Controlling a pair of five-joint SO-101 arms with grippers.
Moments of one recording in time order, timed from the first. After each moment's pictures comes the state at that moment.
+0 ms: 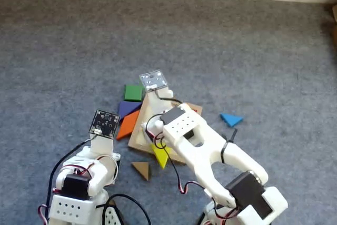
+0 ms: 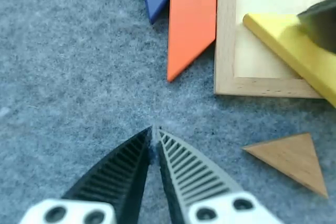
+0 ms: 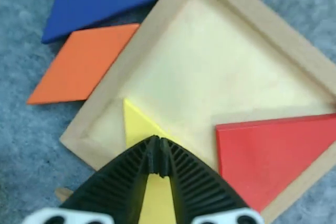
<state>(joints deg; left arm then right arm) 4.4 -102.3 96.0 76.4 1.6 -43.6 -7.2 38.5 47.6 -11.9</state>
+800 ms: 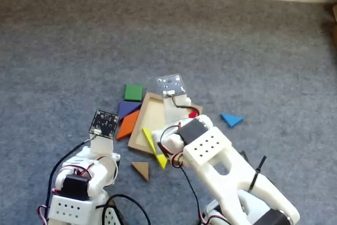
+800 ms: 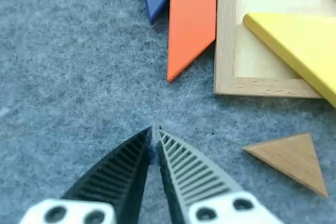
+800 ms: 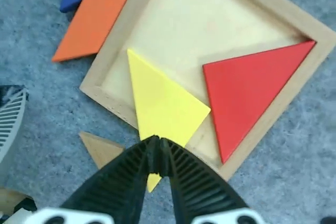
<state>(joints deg) 4.4 -102.3 96.0 76.4 1.6 -44.4 -29.8 46.5 61.1 -17.8</state>
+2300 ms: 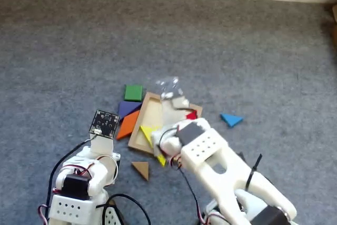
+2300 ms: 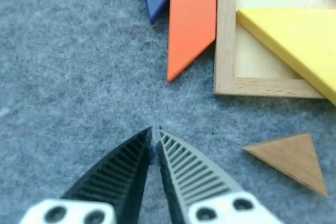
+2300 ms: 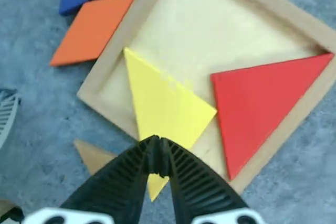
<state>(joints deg) 4.4 -102.3 96.0 76.4 1.6 -46.6 -28.4 51.8 52.9 -16.7</state>
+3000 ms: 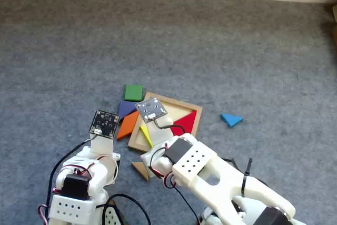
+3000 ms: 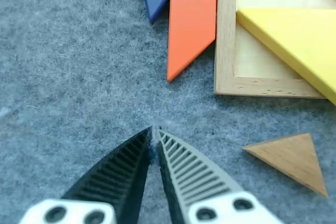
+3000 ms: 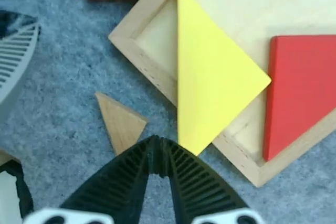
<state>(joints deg) 4.4 -102.3 96.0 76.4 1.6 -54.5 -29.0 56.2 52.9 -16.7</state>
